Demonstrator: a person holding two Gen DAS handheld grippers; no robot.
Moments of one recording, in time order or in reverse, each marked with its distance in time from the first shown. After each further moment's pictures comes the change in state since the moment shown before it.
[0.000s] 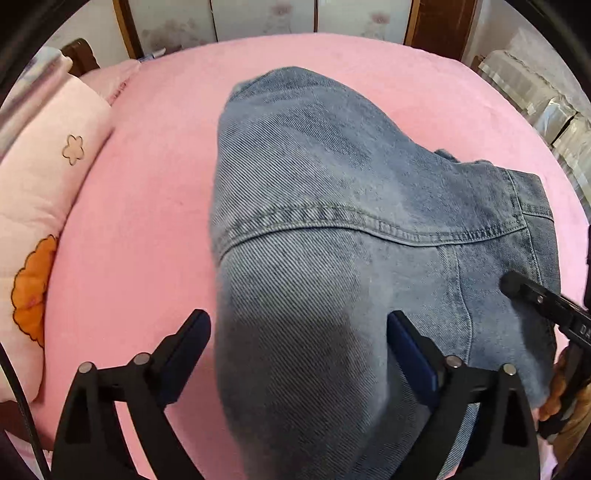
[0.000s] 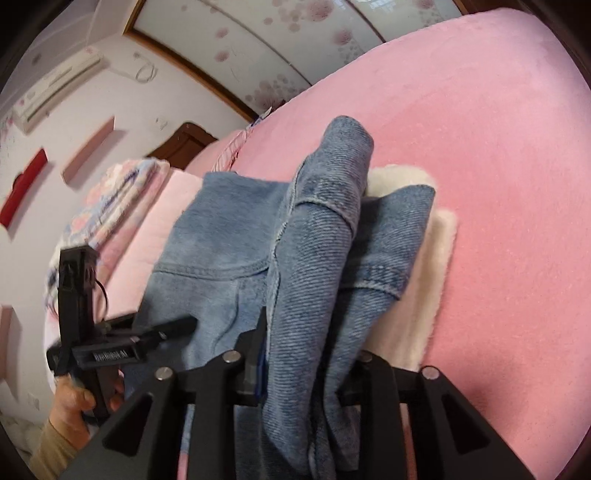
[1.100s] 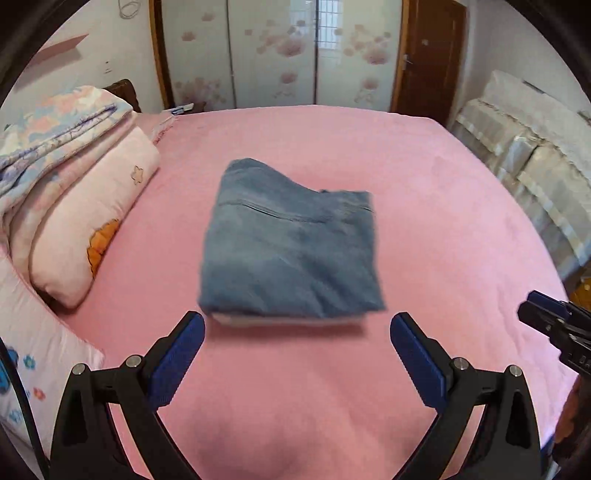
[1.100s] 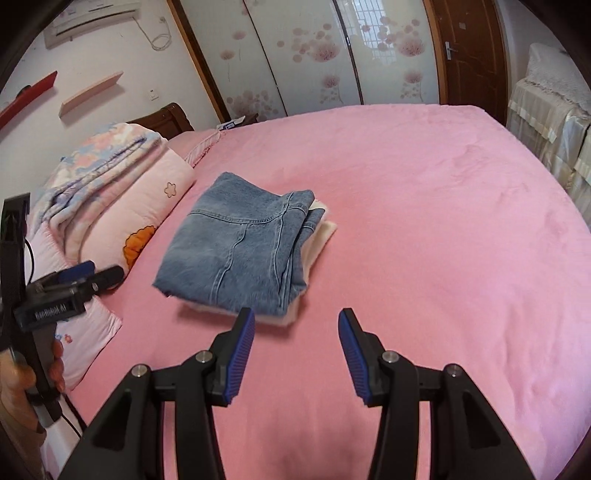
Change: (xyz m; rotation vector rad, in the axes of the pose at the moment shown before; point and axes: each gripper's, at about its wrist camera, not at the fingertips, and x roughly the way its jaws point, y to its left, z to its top) left arm -0.272 -0.158 -0.169 -0.073 -0.237 0.010; right arm -0.280 0.095 -0.100 -0.199 -0.065 -0.361
